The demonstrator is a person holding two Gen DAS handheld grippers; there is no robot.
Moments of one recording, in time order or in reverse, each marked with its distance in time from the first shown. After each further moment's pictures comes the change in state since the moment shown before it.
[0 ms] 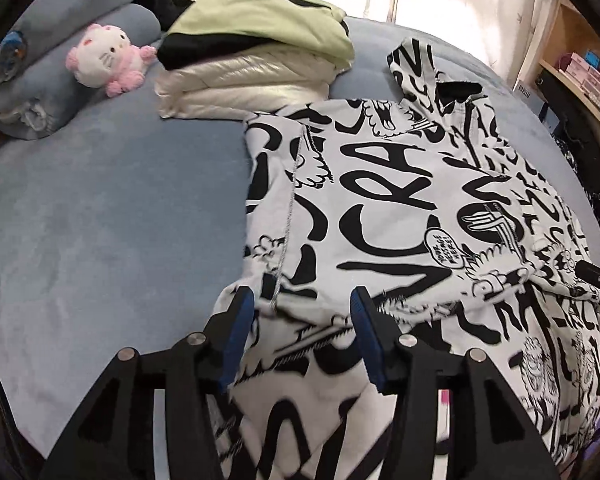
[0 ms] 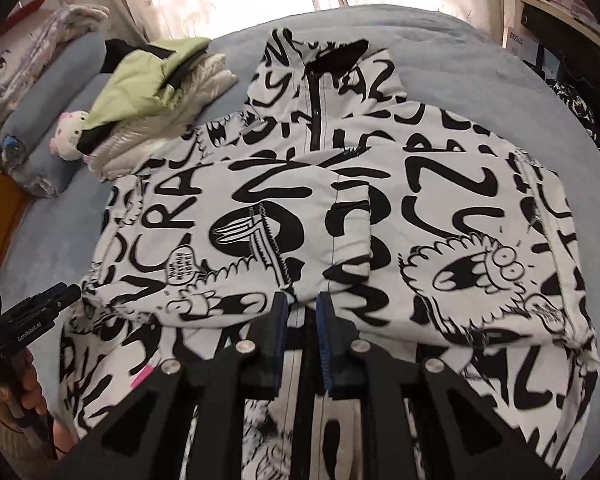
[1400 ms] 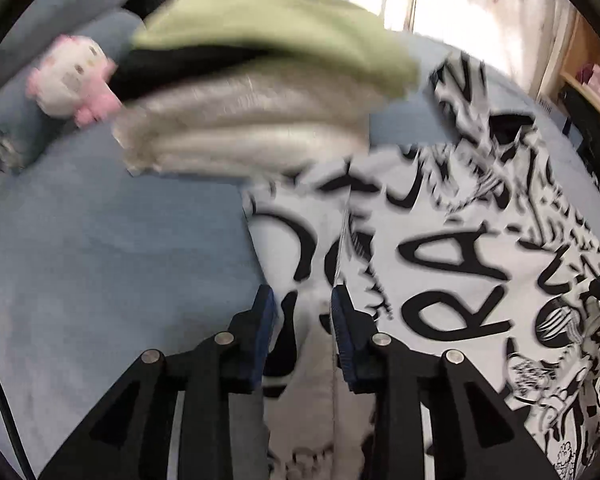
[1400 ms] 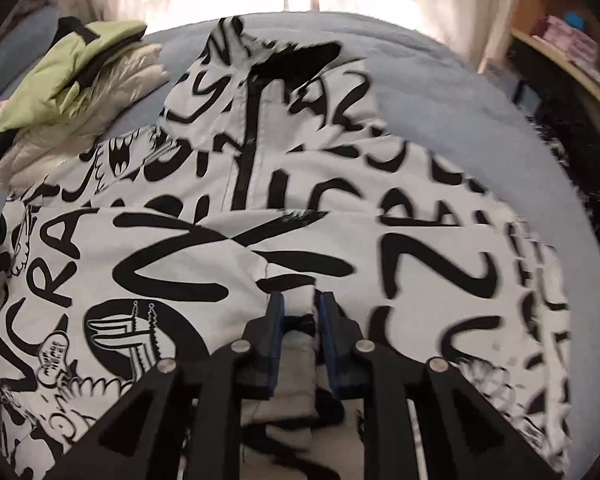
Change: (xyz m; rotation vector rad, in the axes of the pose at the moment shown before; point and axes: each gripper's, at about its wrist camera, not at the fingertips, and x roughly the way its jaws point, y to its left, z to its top) left arm 0.107 0.015 0.101 0.005 -0.076 0.020; right arm 0.100 -0.011 0.080 -0.049 -0.054 -0.285
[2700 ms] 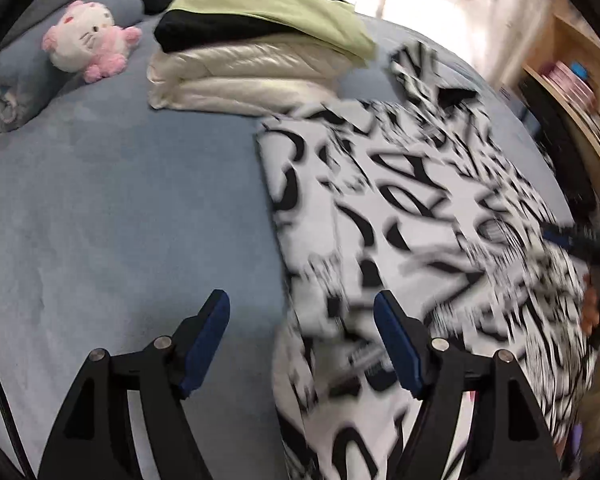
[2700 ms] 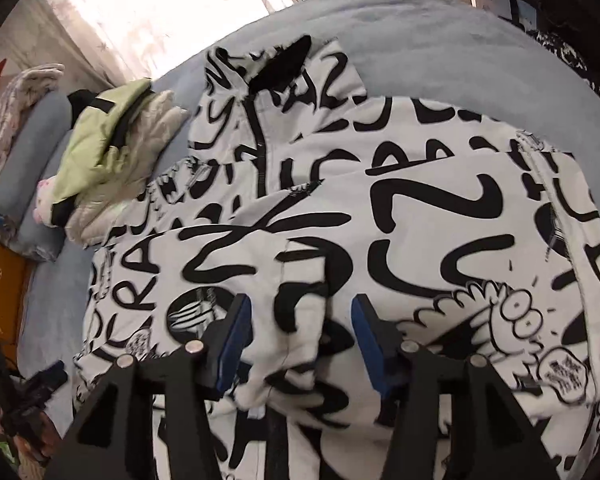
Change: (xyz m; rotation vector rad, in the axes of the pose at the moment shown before) left arm -0.069 0.042 -0.068 -0.029 0.122 -0.144; right arm -0.001 -0.059 -0.016 0.258 0.130 0.342
